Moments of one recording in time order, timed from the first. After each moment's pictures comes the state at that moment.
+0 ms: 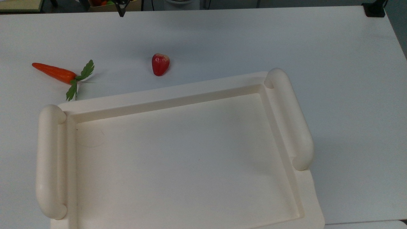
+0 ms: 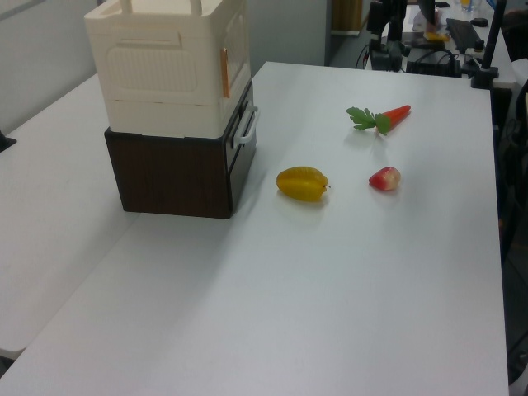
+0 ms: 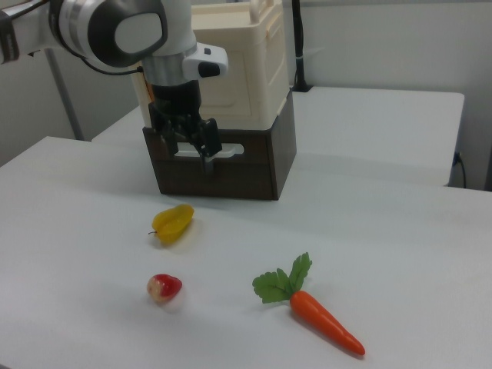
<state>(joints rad) 0.07 0.09 -0.29 -1.52 0.09 1.64 -0.03</state>
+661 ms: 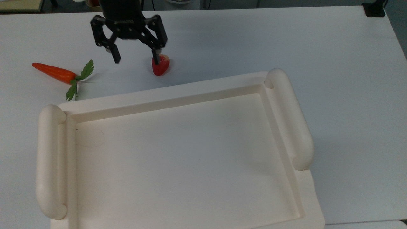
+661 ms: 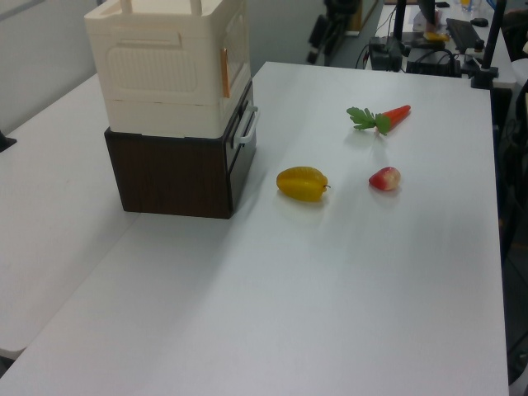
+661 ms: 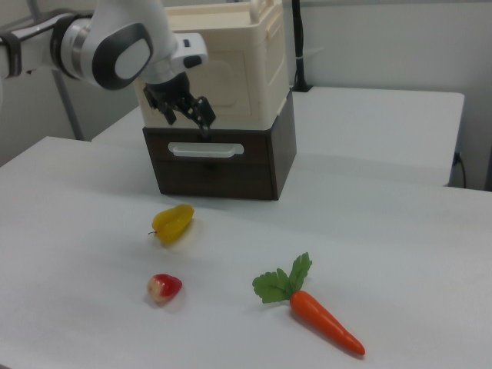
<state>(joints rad) 0.21 0.21 -0.26 -1.53 0.19 2.10 -0.05</state>
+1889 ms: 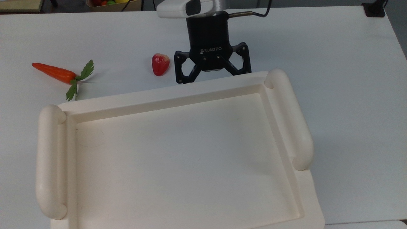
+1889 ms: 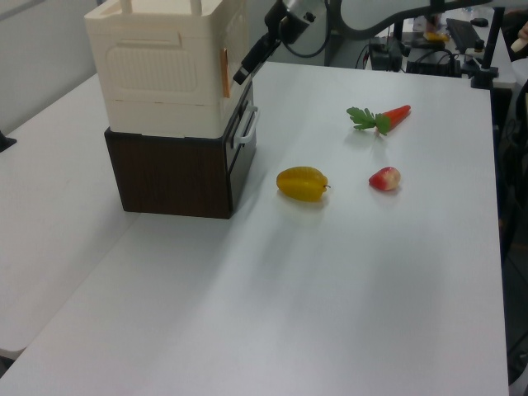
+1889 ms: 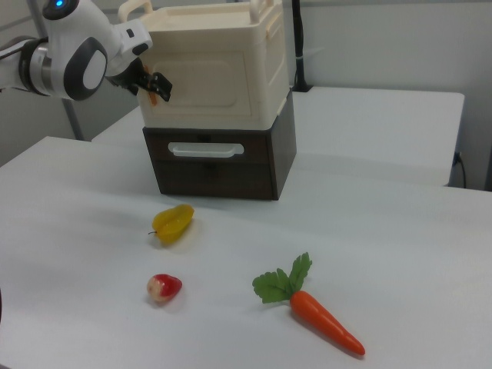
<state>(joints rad) 0.42 0.35 -0.25 -1.46 0.19 2.50 0.00</state>
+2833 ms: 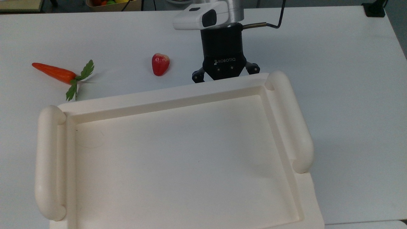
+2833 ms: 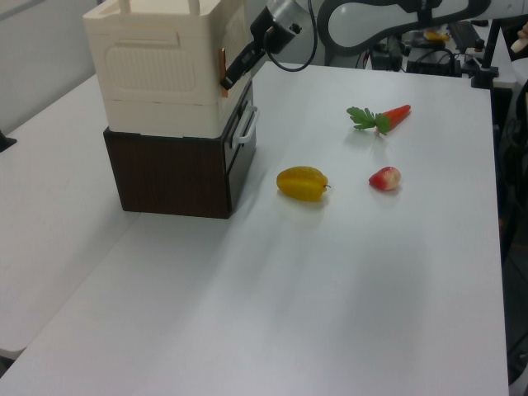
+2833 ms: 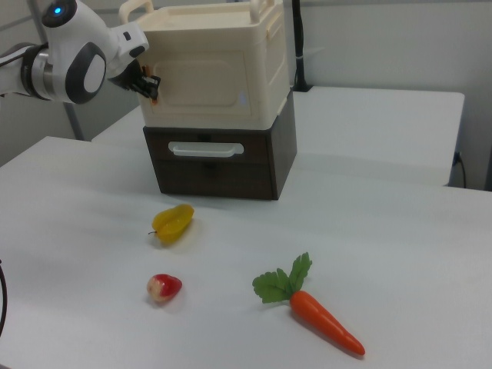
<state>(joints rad) 0.43 0.41 -0.23 -1.40 0.19 2.55 0.02</state>
